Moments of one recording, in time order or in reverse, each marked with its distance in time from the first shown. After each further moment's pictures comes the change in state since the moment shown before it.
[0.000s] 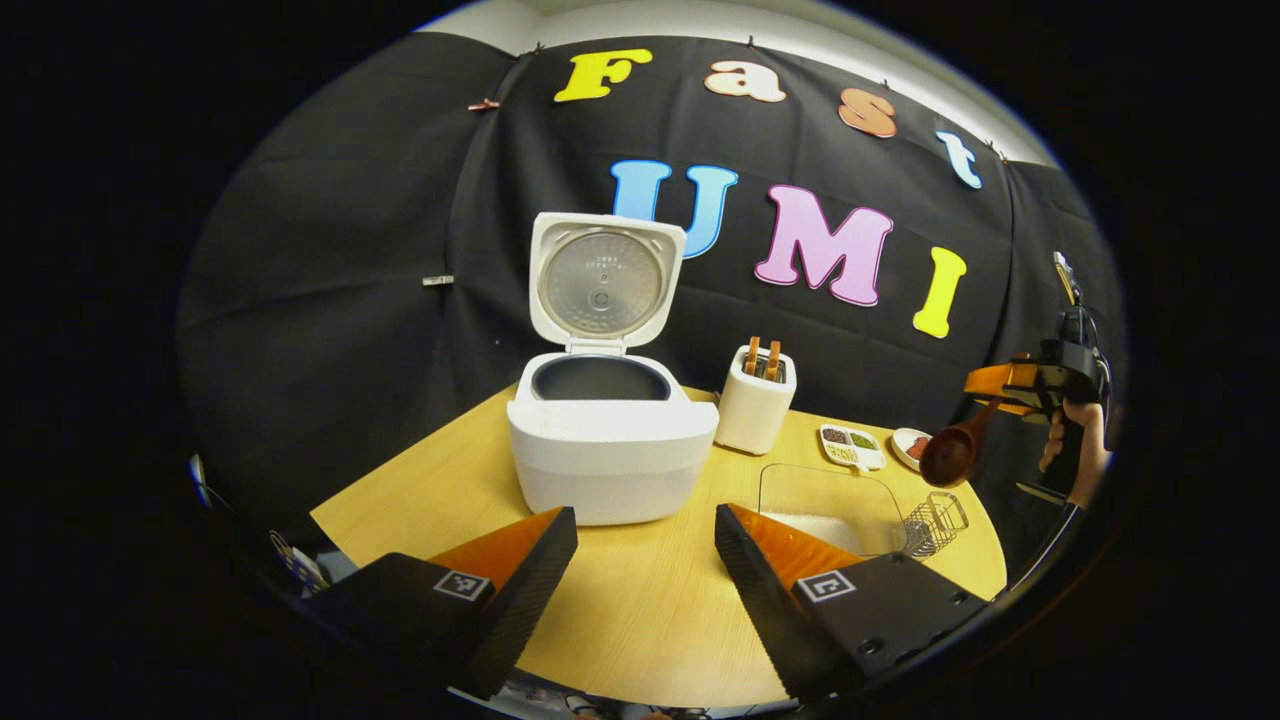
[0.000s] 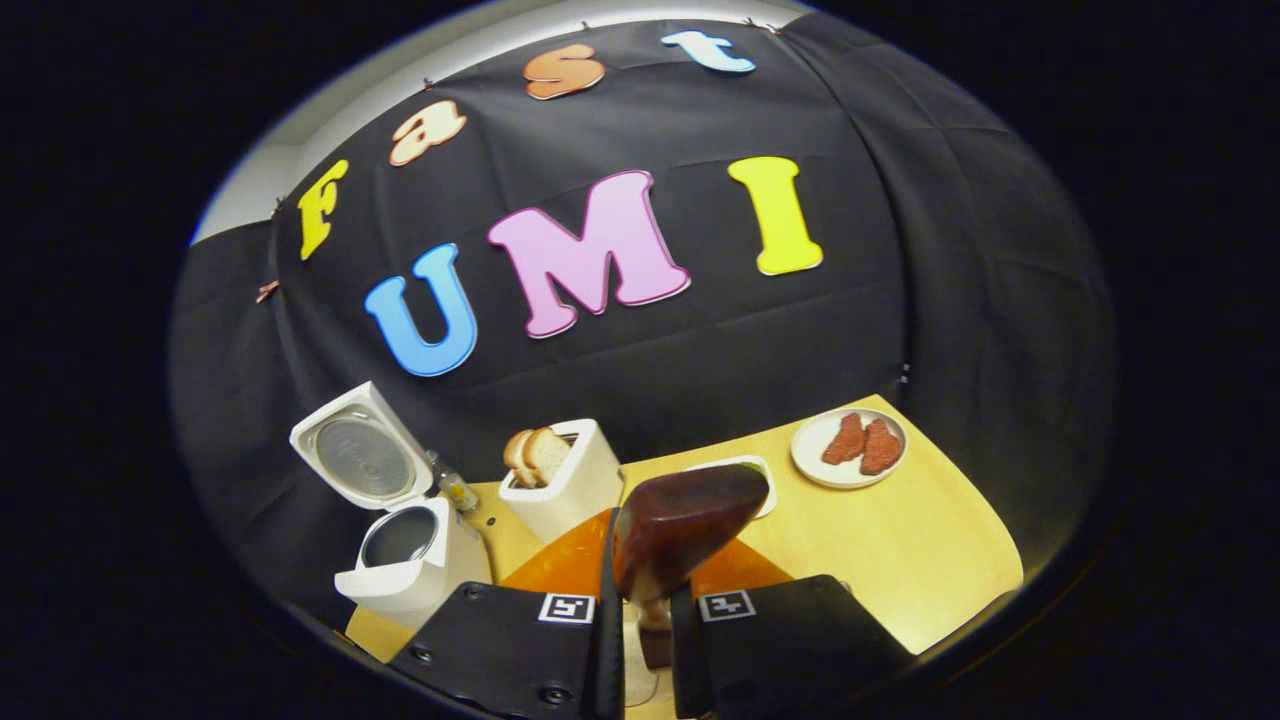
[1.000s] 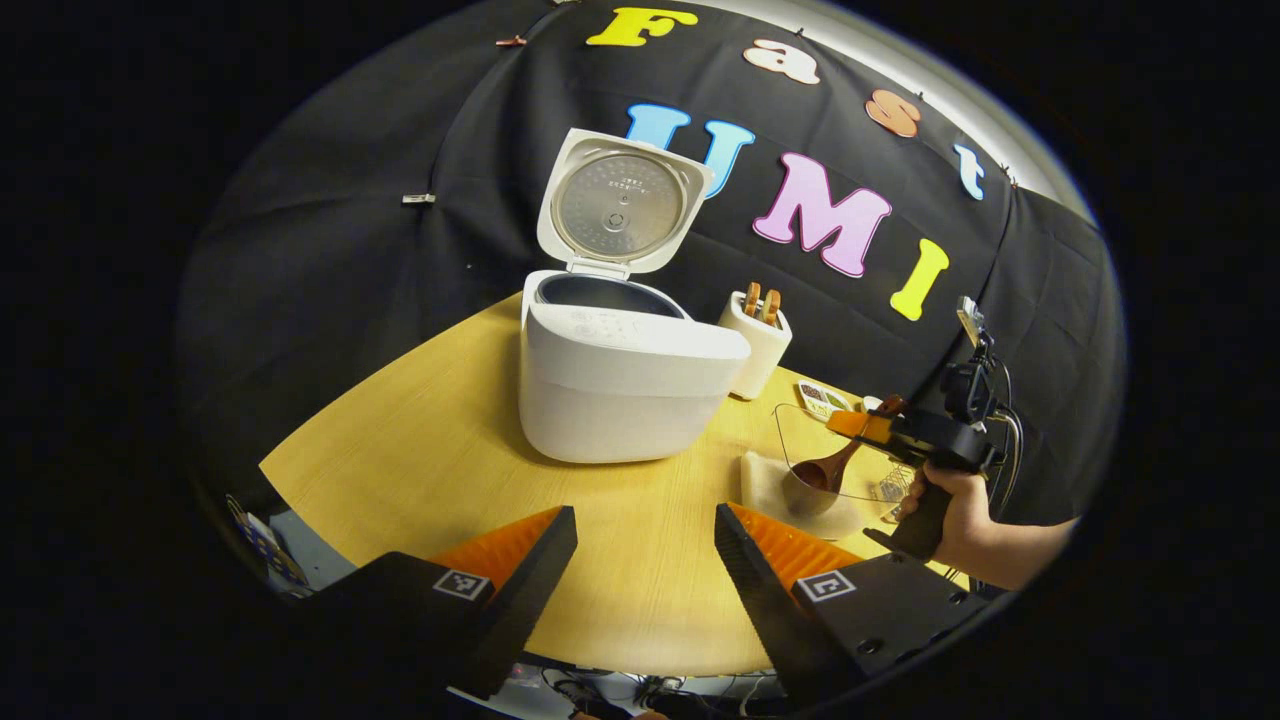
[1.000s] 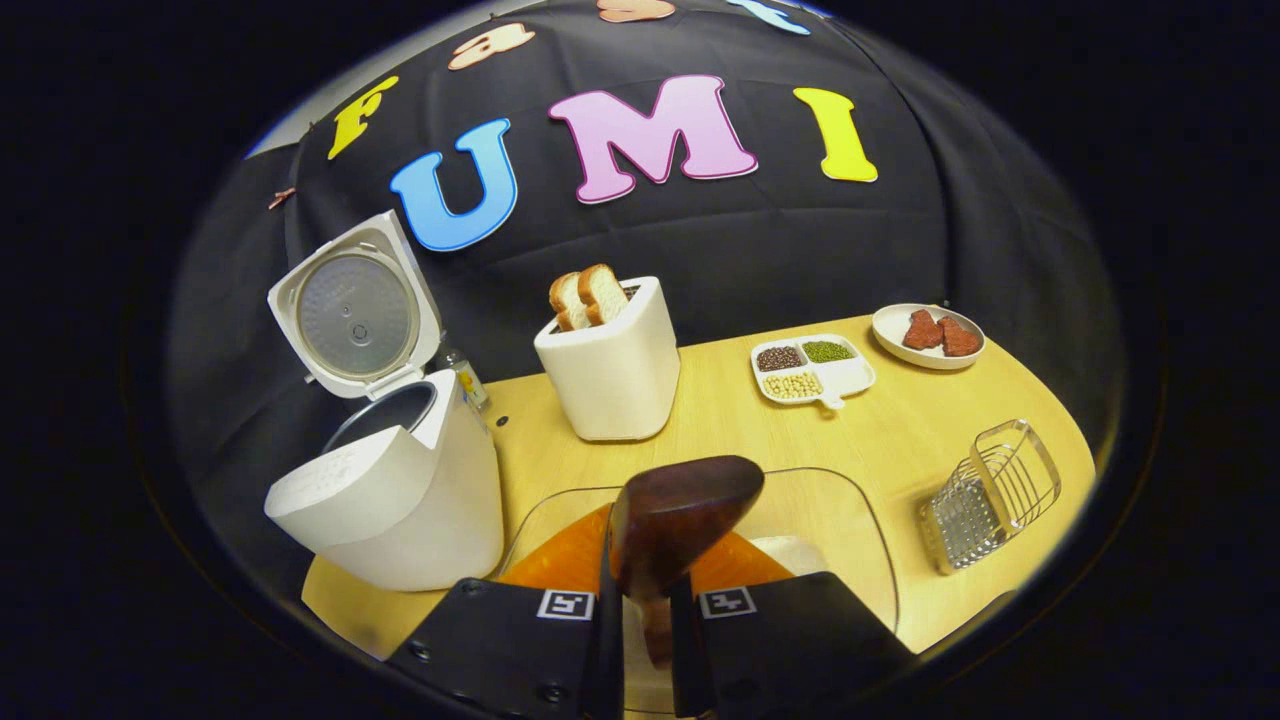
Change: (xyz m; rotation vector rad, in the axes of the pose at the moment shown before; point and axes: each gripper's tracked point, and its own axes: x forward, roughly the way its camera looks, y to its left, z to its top) left arm 0.016 0.047 -0.054 -0.058 0.151 -0.176; right arm 0.054 0.080 -0.192 -0.053 0.134 -0.041
